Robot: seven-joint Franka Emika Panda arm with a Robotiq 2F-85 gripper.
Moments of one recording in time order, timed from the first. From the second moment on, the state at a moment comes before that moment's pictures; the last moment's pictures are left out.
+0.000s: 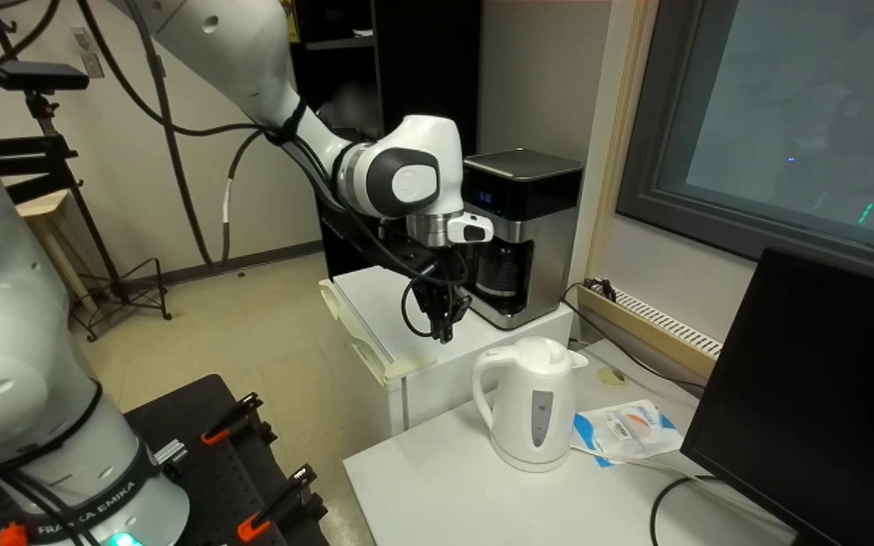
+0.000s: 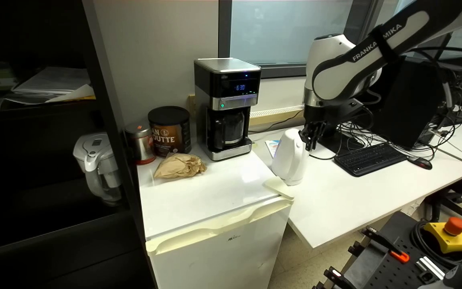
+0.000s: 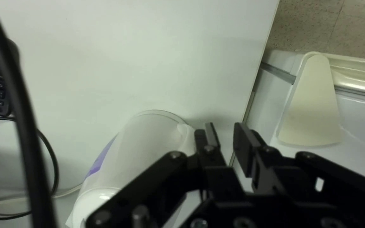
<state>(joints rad) -0.10 0.06 -0.06 -2.36 -0.24 2.38 0.04</state>
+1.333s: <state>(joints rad) -0.08 0.30 -0.14 -2.18 -0.32 2.59 0.06</state>
